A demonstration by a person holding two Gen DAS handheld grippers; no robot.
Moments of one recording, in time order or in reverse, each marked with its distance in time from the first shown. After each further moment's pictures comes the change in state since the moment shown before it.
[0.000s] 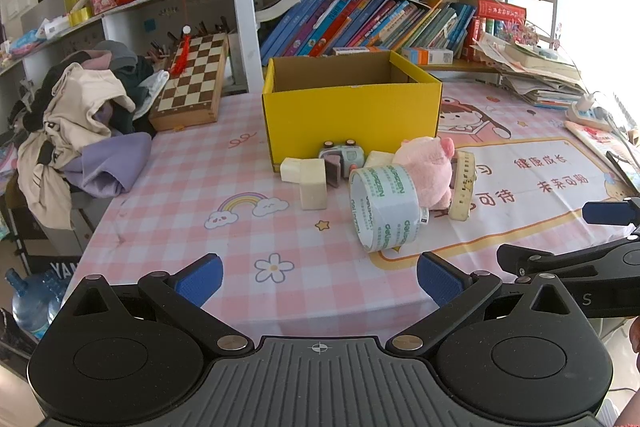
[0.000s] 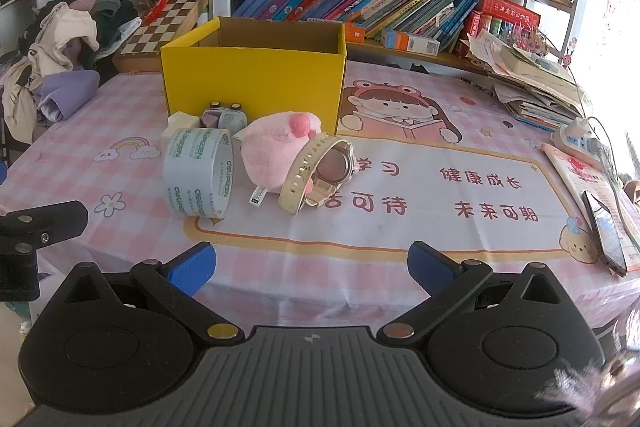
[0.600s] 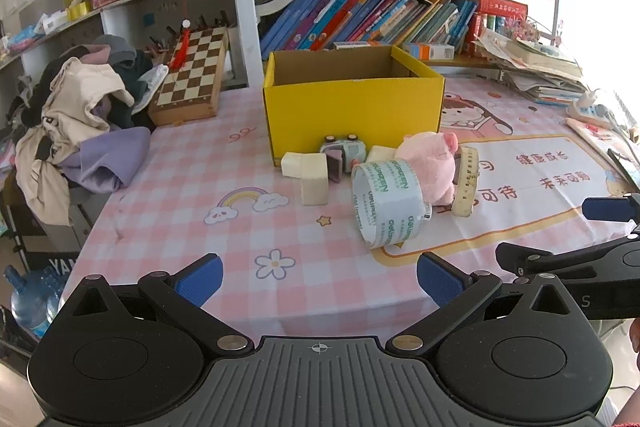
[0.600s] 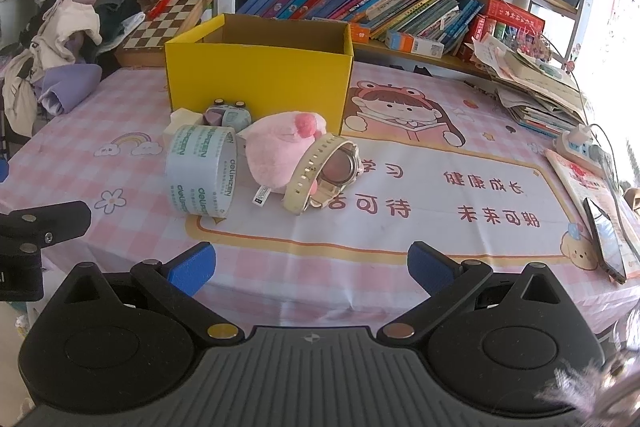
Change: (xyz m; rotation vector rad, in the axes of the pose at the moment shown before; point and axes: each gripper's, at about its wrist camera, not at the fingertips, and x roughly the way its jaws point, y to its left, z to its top) left arm 0.005 0.002 0.000 0.003 0.019 -0.001; right arm 0.002 0.008 0.002 -0.023 0.003 -0.007
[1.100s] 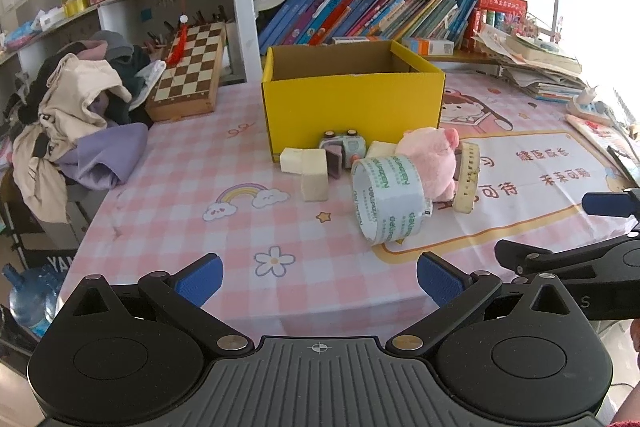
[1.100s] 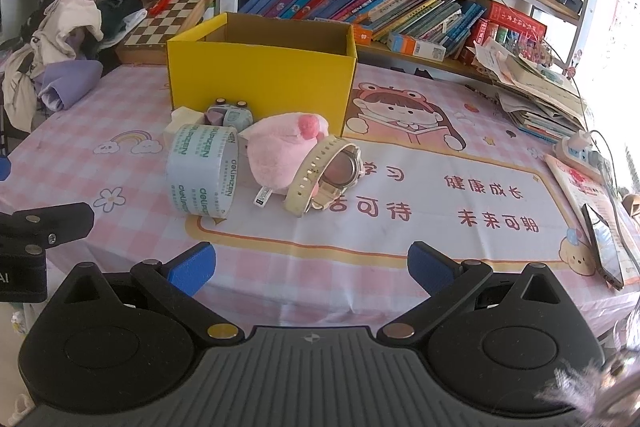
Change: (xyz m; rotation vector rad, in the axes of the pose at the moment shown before) left arm 0.003 0.004 0.001 -0.006 0.009 -0.017; right arm 0.002 0.003 0.002 -0.016 0.000 -0.005
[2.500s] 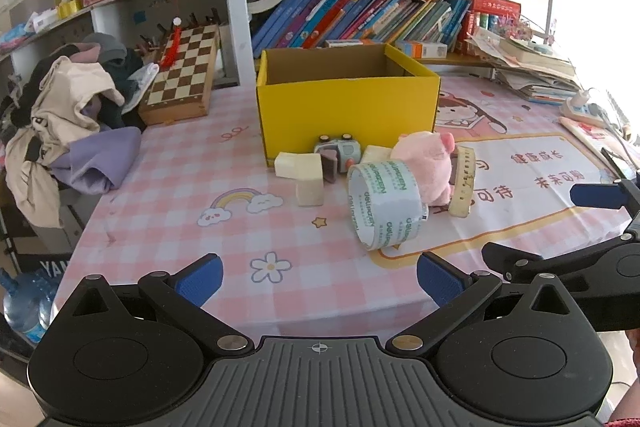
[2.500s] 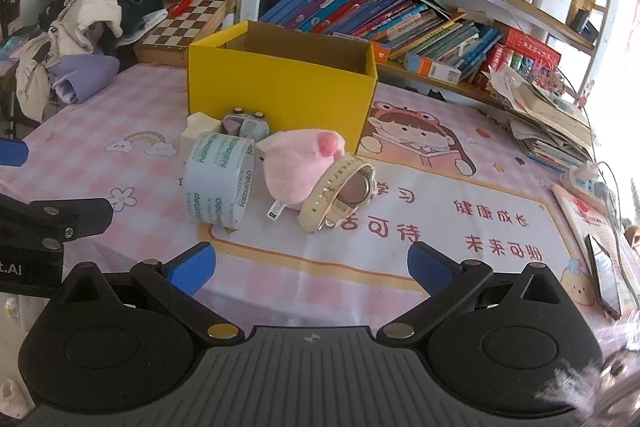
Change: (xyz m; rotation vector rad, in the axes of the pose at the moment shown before) left arm 0.003 0.004 0.003 0.008 -0.005 -0.024; right arm -0.002 0.010 0.004 -0.066 -0.034 0.012
